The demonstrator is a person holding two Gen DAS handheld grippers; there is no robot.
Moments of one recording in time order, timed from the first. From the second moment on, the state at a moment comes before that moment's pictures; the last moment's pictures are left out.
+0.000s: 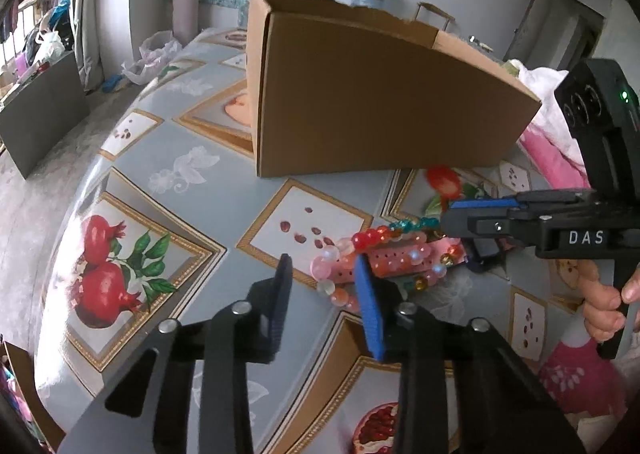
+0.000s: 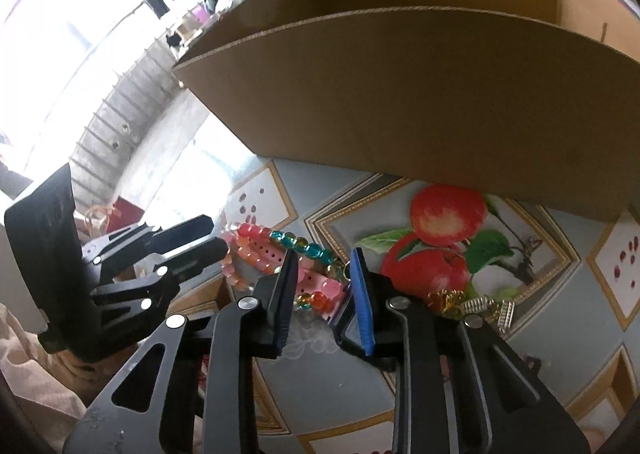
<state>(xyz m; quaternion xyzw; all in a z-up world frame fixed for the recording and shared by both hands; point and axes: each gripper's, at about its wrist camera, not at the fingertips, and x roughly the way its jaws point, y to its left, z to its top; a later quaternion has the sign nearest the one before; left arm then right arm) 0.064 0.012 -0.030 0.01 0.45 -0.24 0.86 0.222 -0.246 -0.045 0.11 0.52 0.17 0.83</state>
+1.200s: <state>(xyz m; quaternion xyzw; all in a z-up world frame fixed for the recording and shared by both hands) 0.036 0.008 0.067 0.01 0.33 -0.26 0.91 0.176 -0.205 0.043 0.07 0.39 0.13 0.91</state>
